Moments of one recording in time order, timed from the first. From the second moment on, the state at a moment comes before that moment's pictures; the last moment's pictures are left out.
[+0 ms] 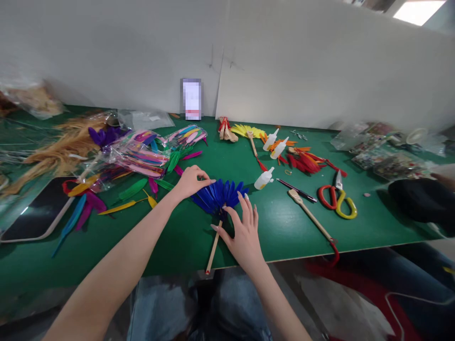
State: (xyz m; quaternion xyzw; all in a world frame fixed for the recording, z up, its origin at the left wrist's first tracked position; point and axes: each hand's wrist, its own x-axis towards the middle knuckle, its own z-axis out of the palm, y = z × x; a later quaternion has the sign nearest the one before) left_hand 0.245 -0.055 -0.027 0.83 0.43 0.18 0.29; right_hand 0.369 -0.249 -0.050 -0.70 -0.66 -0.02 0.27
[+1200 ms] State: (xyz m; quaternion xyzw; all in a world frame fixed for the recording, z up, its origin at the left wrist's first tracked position) left_hand 0.261 -0.052 -0.018 0.85 0.43 0.20 0.24; right_hand 0.369 -0.248 -0.053 -0.69 -0.66 -0.03 0.28
